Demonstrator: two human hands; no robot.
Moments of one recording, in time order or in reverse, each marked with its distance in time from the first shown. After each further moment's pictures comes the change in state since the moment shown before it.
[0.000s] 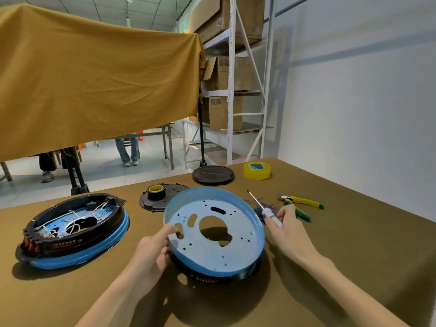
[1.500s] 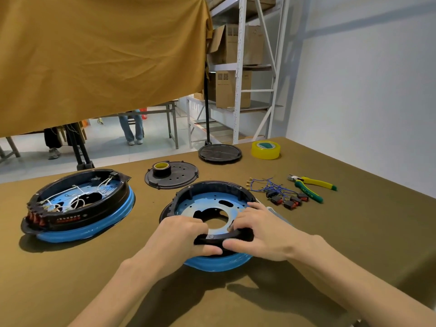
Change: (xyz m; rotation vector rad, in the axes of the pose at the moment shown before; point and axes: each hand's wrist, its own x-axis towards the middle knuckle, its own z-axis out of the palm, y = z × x) left_hand 0.006 -0.014 0.002 1.659 -0.286 1.098; right_hand -0.026 -0.048 0.033 -0.362 -0.601 -0.714
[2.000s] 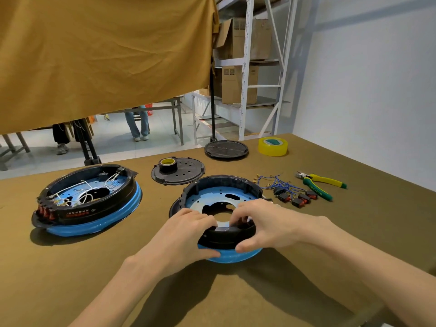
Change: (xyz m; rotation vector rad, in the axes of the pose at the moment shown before) left_hand -0.008 0.005 -0.011 -0.120 -0.100 -0.059; right_hand 0.018 -0.007 -0.023 0.118 -0.189 -0.030
